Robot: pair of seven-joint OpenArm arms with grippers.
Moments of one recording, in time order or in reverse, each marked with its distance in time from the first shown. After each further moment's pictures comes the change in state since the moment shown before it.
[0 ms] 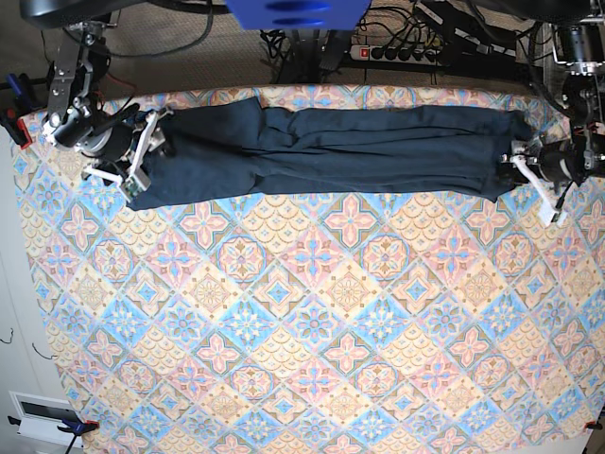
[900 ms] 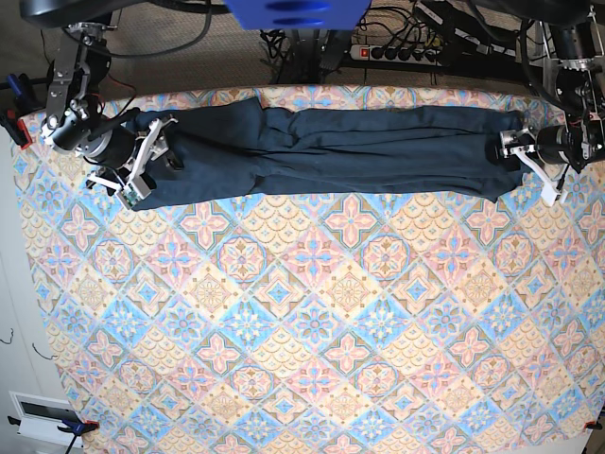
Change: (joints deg) left arm -0.6 4.2 -1.4 -9.7 0.8 0.1 -0.6; right arm 1.4 0.1 0.0 0.0 4.3 0.0 4.4
